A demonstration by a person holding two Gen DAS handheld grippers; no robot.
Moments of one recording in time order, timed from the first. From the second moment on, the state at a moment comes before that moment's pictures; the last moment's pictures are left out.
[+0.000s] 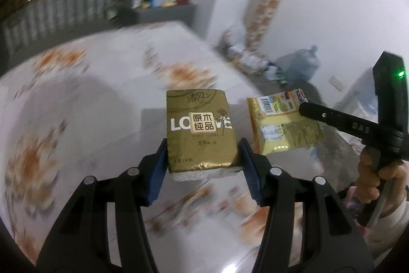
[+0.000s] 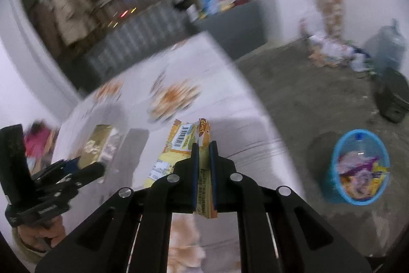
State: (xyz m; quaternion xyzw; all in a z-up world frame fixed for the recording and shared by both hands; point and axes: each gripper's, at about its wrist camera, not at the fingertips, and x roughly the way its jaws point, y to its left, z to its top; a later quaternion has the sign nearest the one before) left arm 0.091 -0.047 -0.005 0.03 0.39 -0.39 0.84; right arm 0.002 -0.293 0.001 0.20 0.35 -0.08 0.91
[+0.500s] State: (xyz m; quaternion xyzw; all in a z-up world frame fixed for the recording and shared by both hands) left arm 0.091 -0.322 -0.013 0.07 0.46 -0.58 0.67; right arm -0.116 -0.492 -0.035 0.32 0.26 -0.37 0.83
